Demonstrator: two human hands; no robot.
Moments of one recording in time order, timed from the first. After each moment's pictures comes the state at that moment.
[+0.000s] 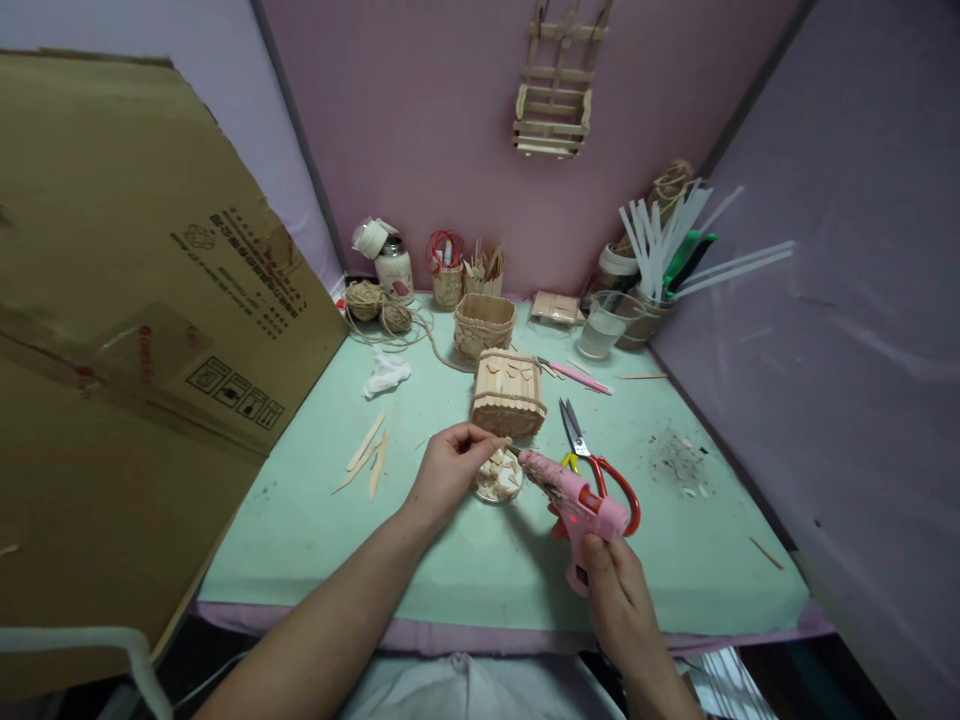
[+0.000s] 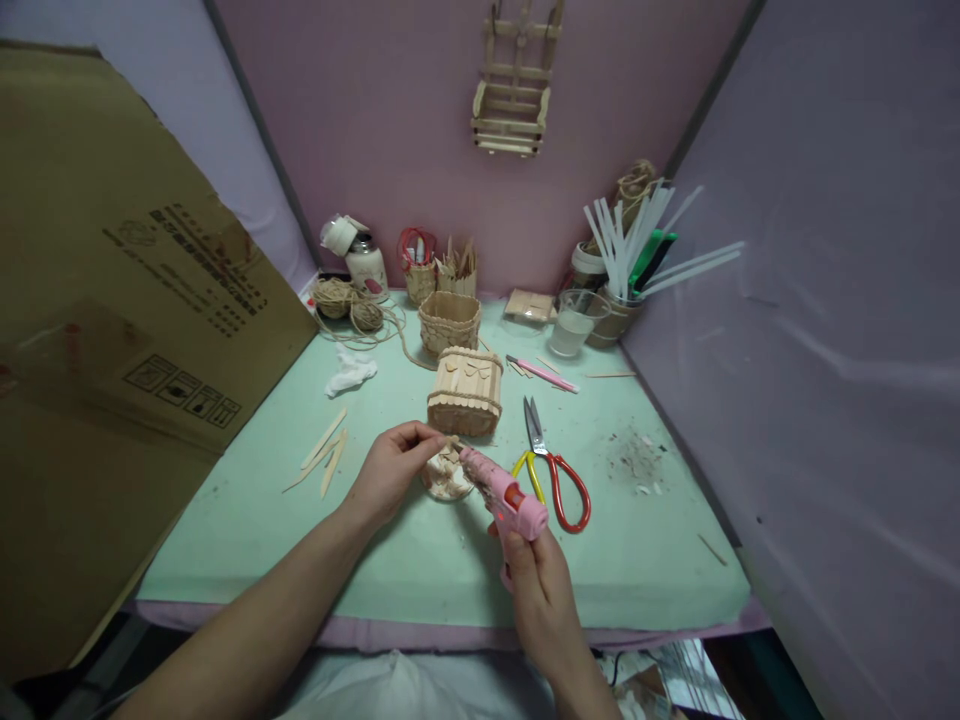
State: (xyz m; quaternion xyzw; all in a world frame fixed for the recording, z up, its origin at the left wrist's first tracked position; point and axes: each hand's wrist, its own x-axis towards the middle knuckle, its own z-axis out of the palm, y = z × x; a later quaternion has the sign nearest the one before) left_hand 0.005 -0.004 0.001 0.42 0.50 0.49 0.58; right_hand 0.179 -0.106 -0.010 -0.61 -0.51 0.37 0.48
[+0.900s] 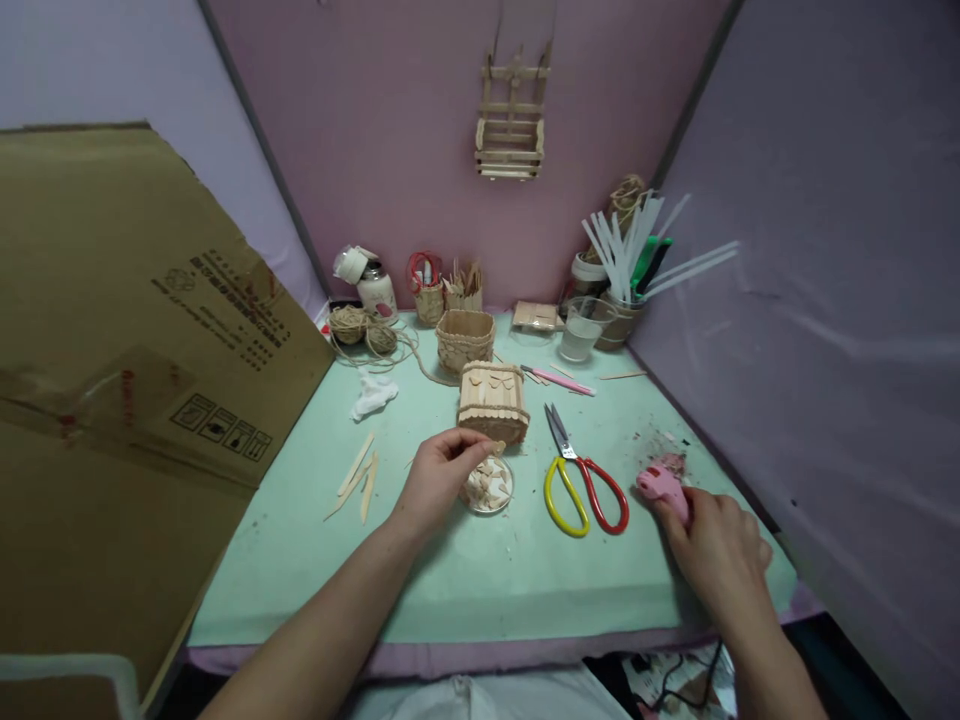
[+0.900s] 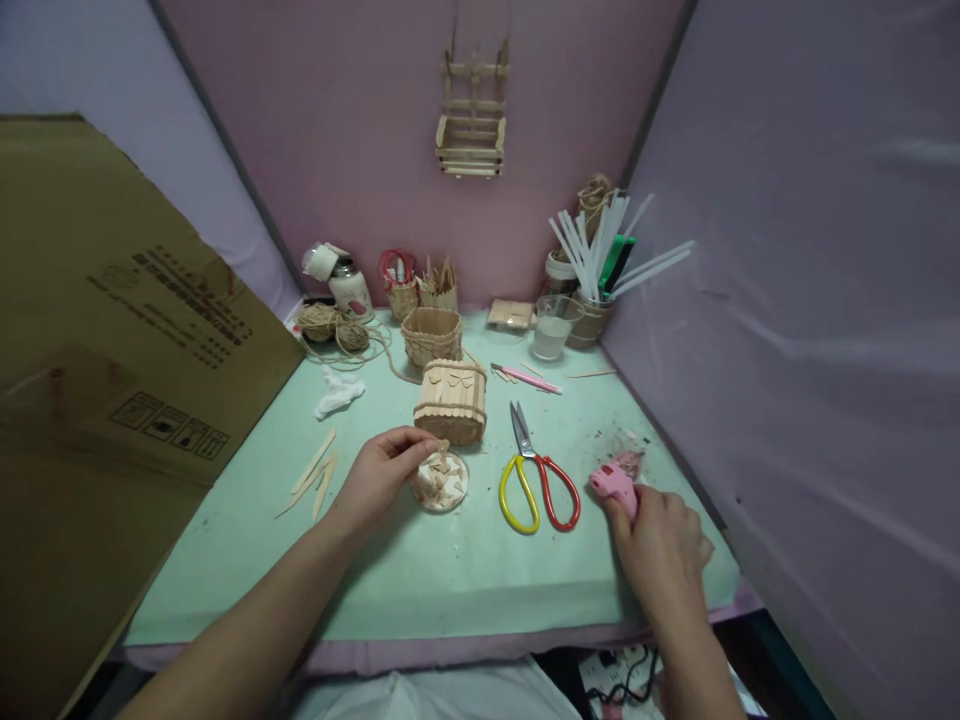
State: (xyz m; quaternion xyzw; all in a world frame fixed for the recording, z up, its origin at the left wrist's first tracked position) left_hand 0.004 -0.001 0.022 0.46 0.49 0.47 0.57; right_hand 0.313 -0.077 -0.041 -0.83 -0.55 -0.07 0.08
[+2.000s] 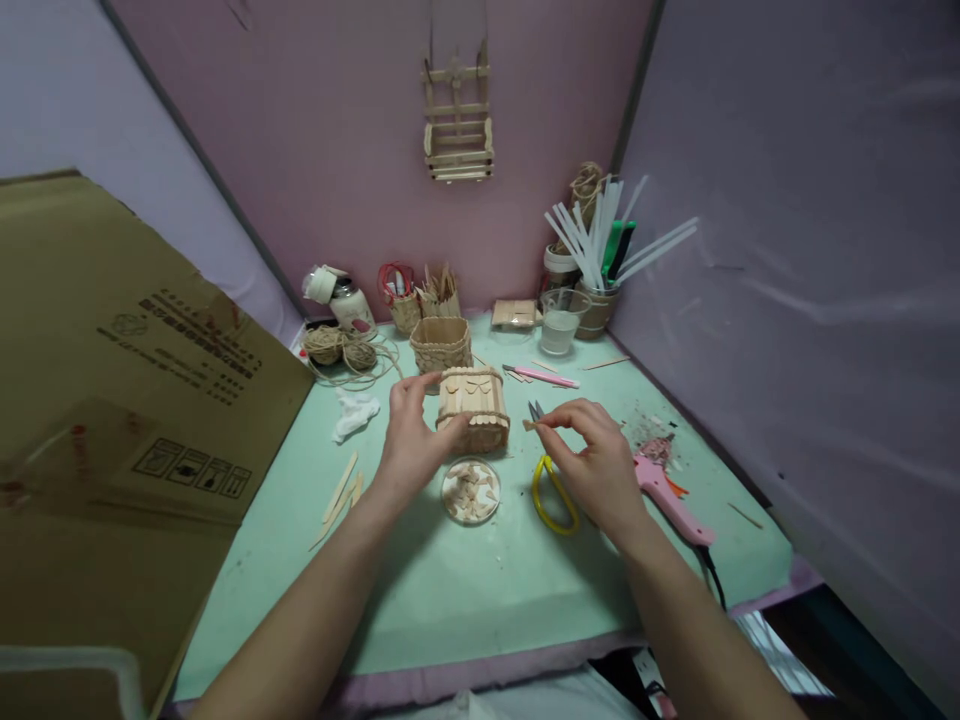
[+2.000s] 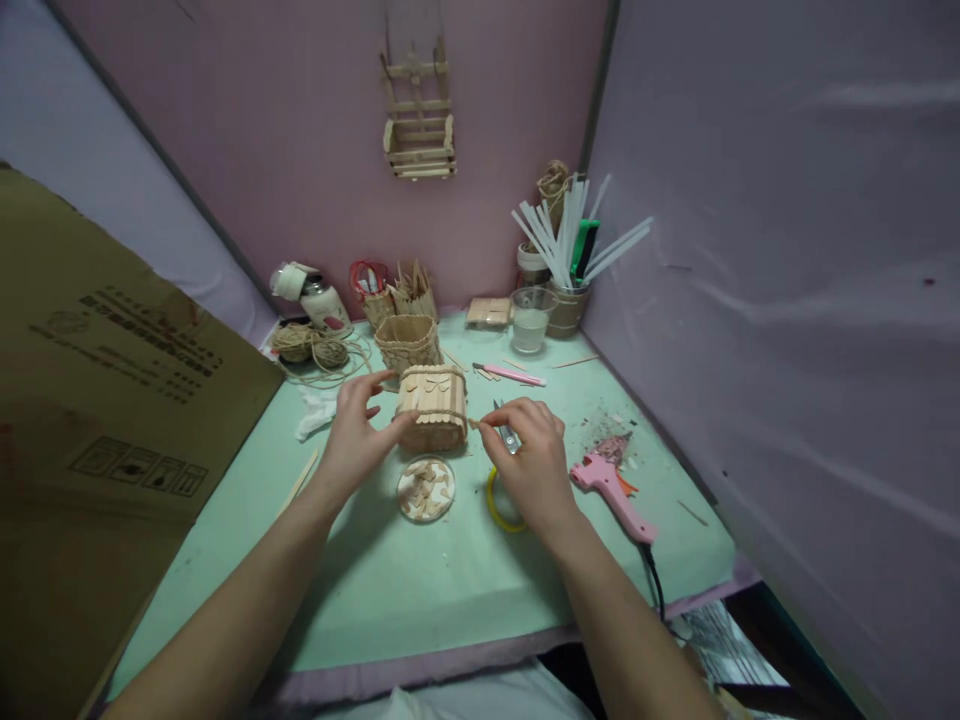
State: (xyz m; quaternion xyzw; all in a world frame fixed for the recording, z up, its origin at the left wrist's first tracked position) left_hand 0.007 0.043 0.043 0.68 0.56 0.42 0.23; right_hand 0.214 -0.011 0.027 -0.55 -0.65 0.08 0.52
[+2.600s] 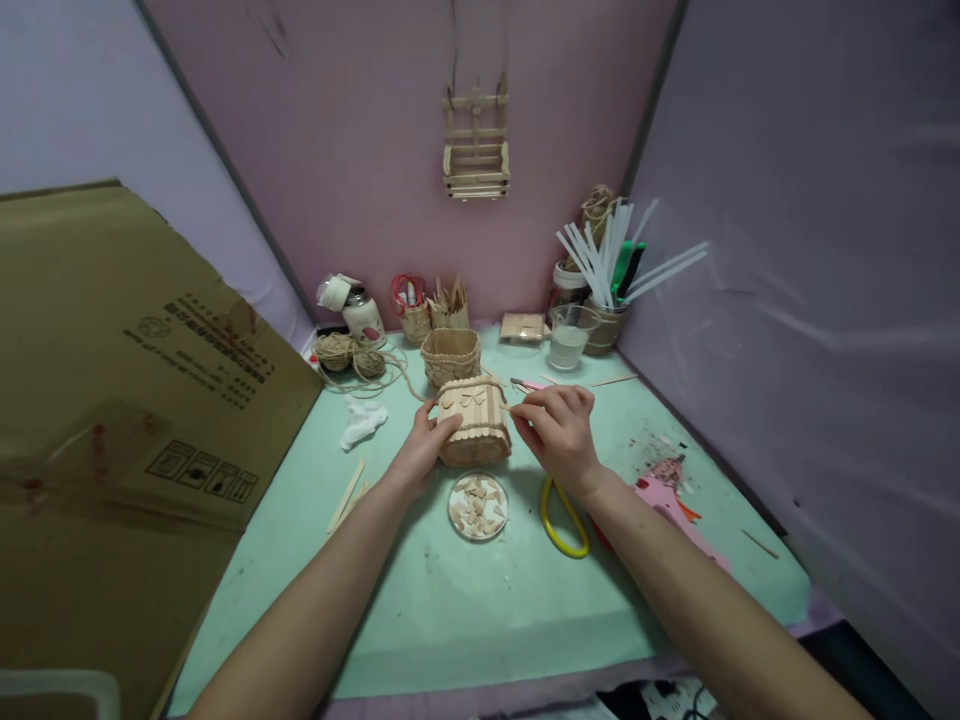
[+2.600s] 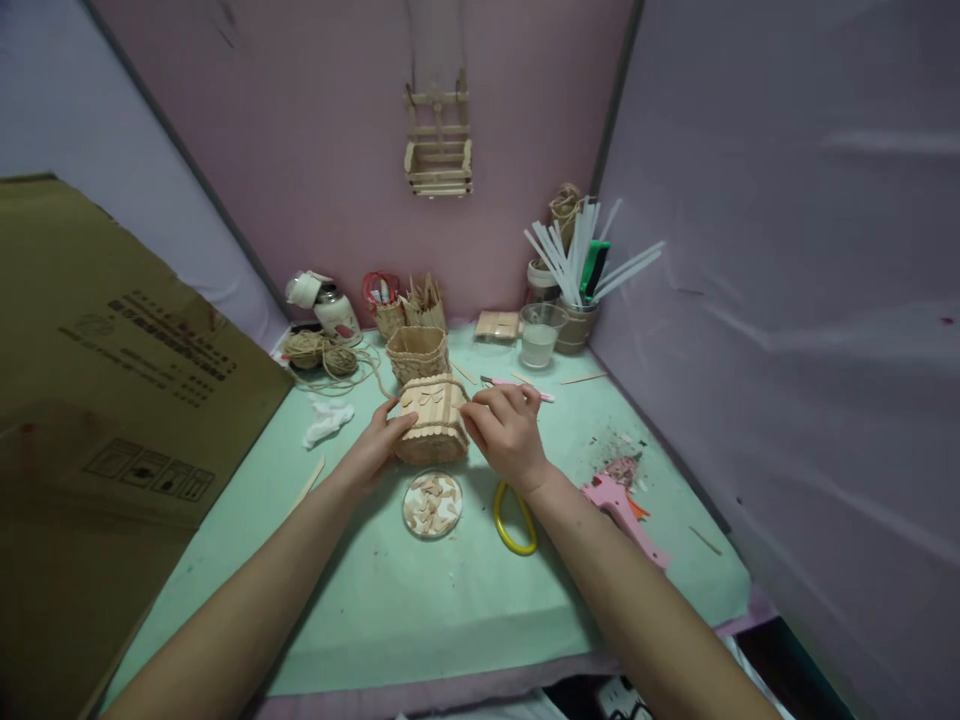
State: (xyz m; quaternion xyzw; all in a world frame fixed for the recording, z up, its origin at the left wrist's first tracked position) left_hand -0.002 0.073 0.006 0.41 0.54 0.44 0.59; right_hand 0.204 0.054 0.010 -0.41 -0.75 -0.22 0.47
